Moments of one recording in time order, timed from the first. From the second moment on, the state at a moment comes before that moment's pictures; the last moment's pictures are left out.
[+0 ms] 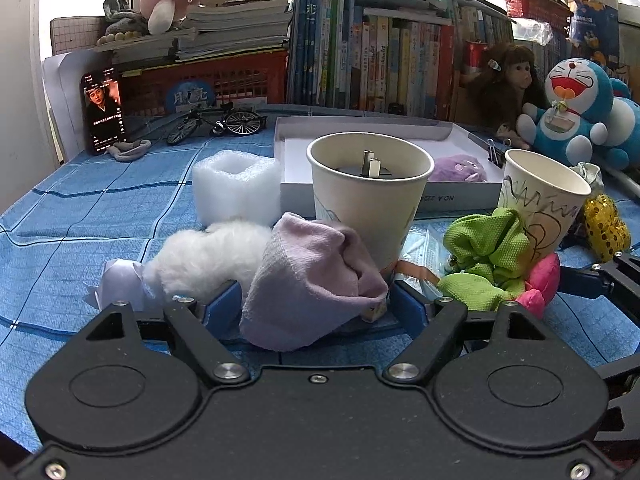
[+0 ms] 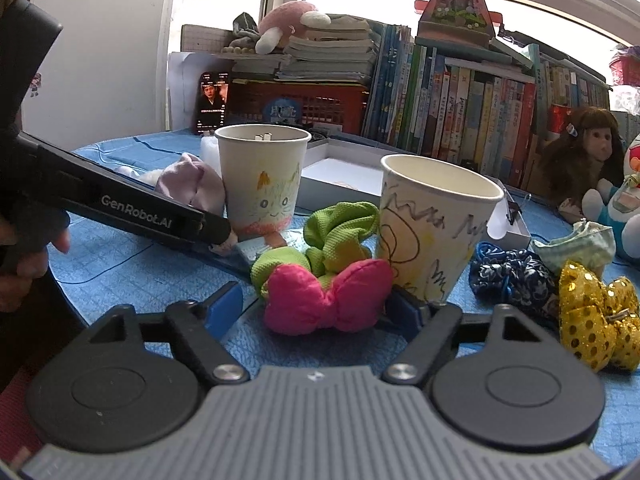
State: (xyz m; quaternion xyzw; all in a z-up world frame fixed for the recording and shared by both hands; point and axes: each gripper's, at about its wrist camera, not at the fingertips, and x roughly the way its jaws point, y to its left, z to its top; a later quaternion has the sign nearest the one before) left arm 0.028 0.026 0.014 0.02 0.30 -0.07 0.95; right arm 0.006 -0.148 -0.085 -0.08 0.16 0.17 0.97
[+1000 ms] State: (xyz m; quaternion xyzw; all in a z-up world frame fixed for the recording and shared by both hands) left arm -0.010 0.014 0.051 0.02 0.29 -0.12 0.95; right arm -0.027 -0.172 -0.051 -0.05 0.13 0.19 0.97
